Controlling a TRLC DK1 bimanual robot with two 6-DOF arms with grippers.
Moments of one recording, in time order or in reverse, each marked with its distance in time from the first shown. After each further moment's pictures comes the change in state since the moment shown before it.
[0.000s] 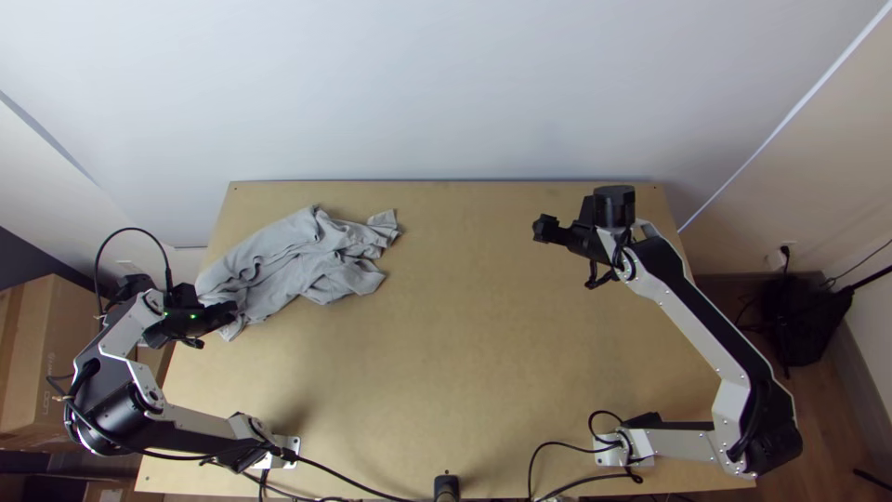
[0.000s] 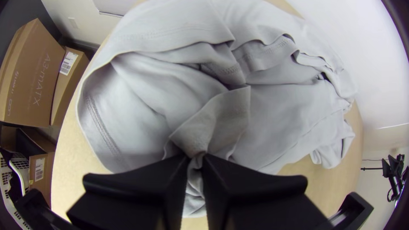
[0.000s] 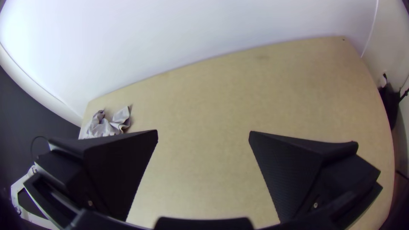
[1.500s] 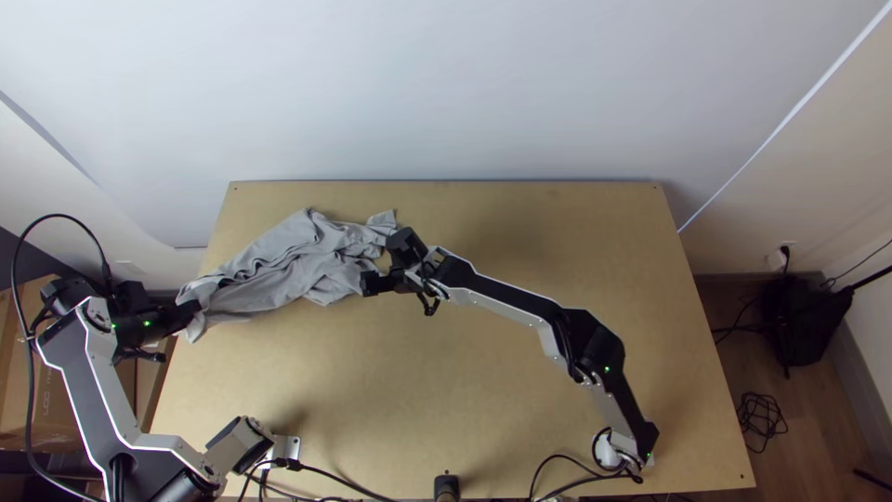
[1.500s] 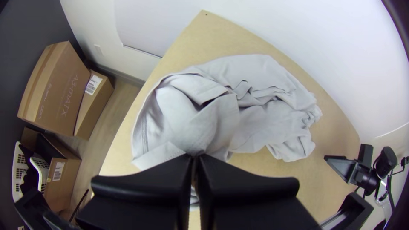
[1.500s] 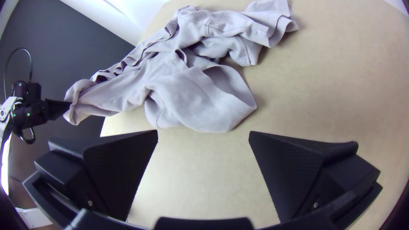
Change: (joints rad) left arm 0.110 -0.435 0.161 -0.412 0.000 0.019; right arm 0.621 0.773 0.594 0.164 -0.094 0.214
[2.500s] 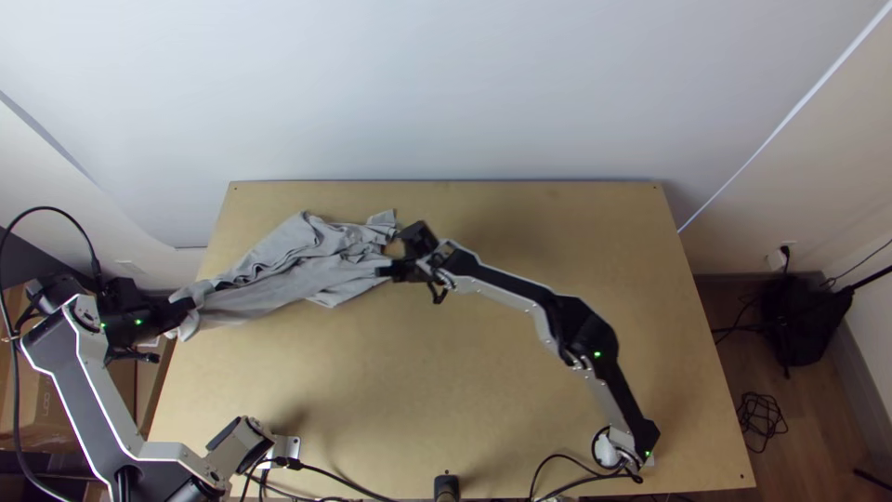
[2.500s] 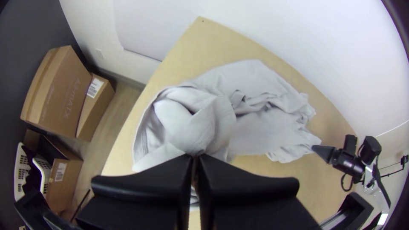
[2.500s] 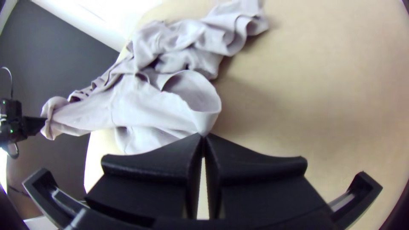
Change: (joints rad) left arm -0.006 -0.036 0.086 -0.085 0.001 -0.001; right arm -0.098 0.048 -0.021 0.071 -0.010 -0.020
